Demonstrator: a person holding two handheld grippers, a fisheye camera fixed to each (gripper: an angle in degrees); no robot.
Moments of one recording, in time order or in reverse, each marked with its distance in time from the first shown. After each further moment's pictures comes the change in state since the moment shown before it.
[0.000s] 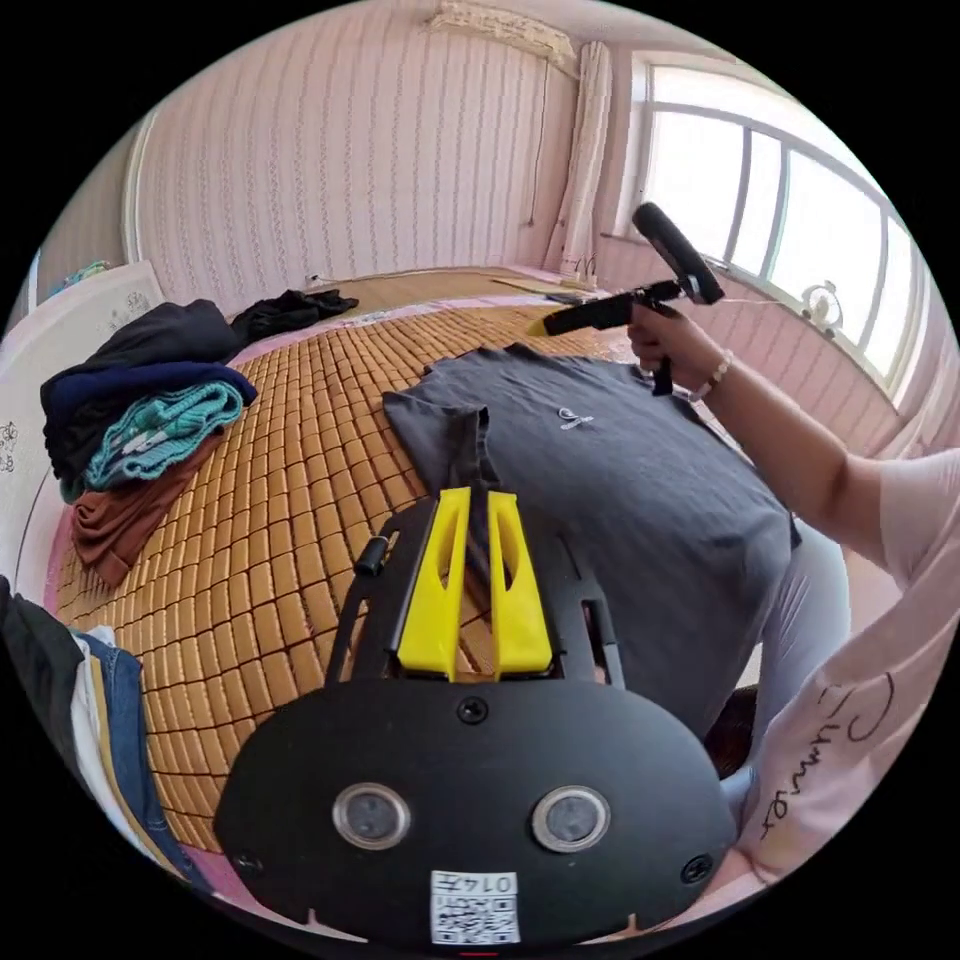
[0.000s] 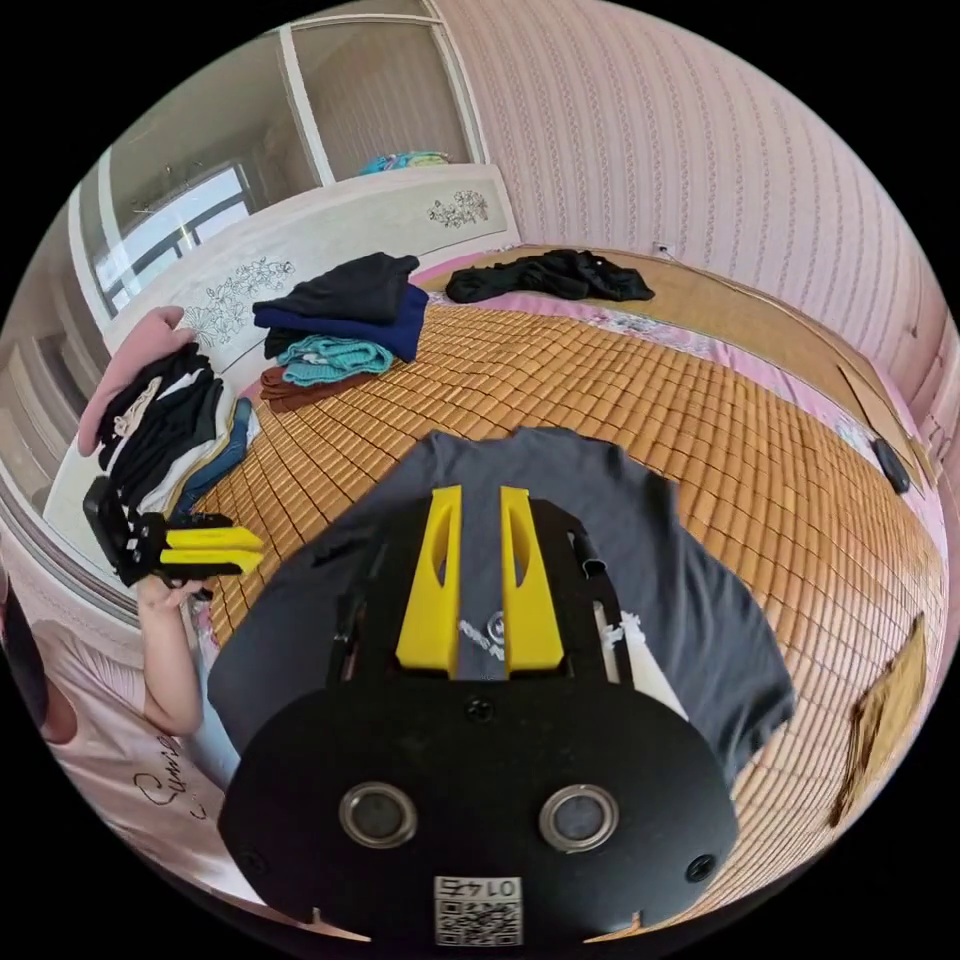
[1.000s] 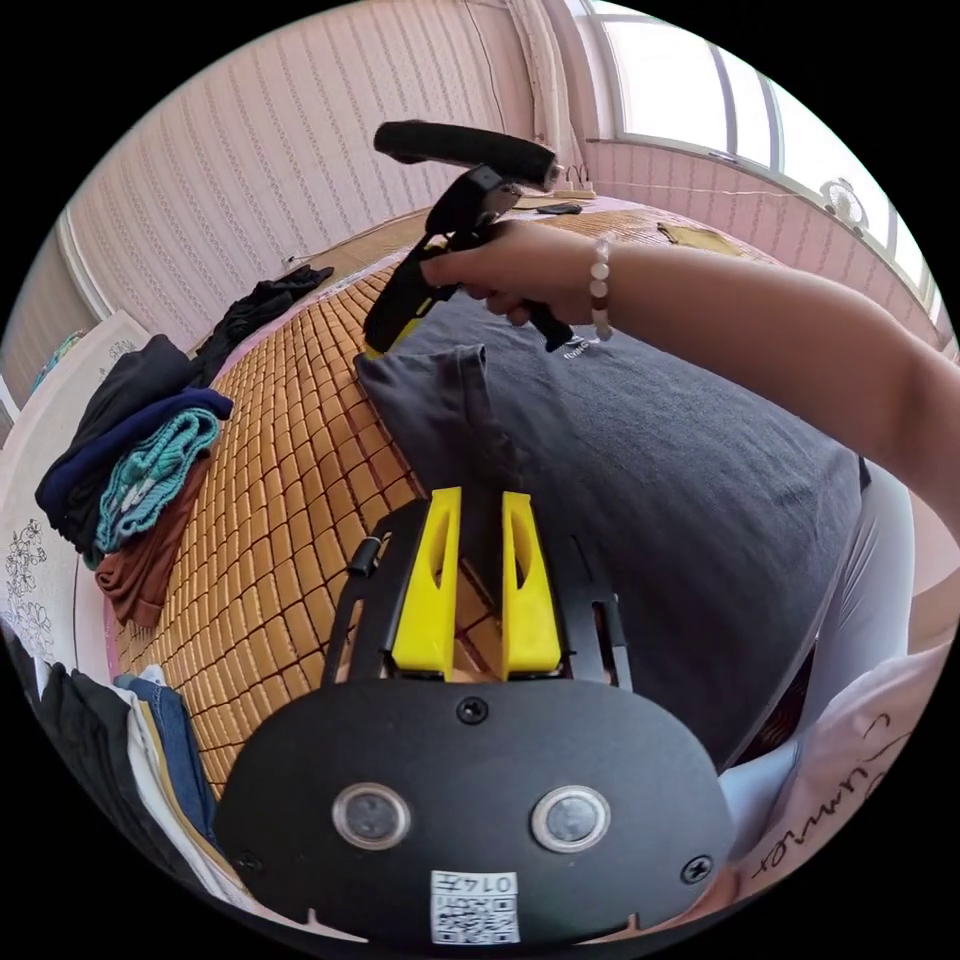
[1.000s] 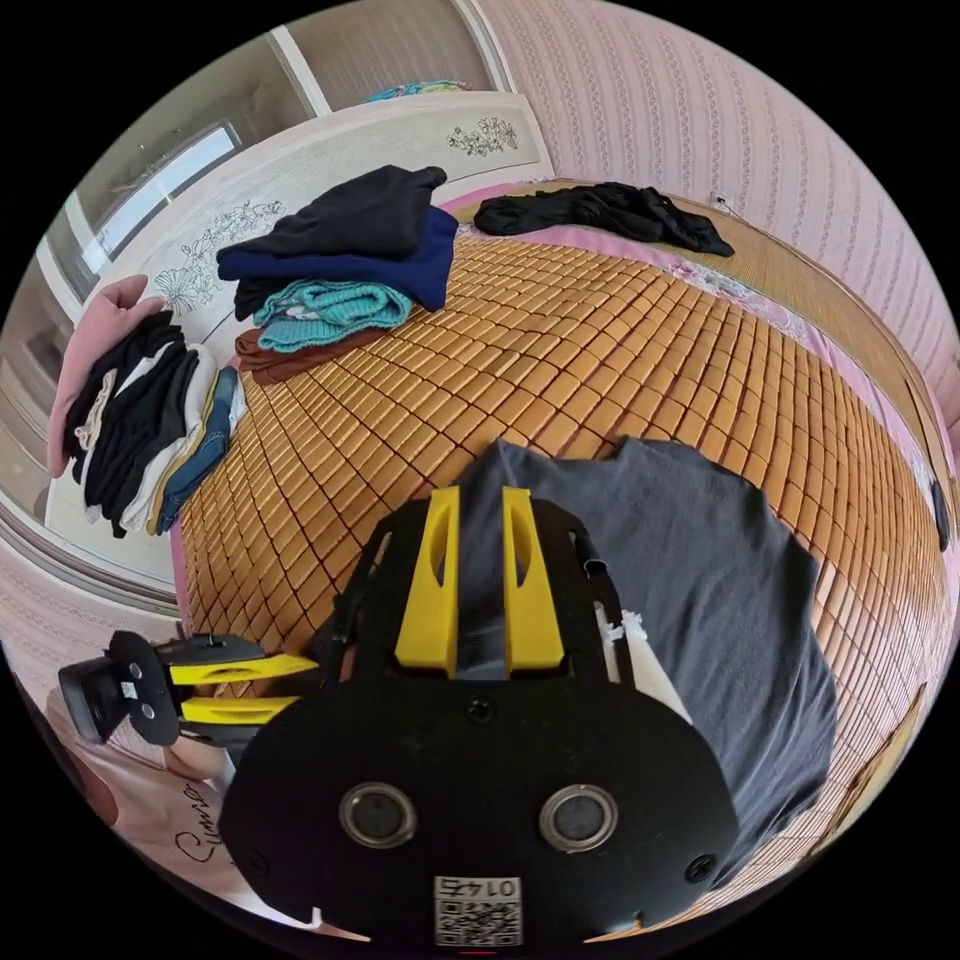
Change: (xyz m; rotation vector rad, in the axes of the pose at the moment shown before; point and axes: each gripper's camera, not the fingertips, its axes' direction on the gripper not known) left arm 0.051 -0.031 0.020 -0.237 -0.177 0.150; right arm -0.037 -0.035 0.164 -0.186 -0.047 -0.017
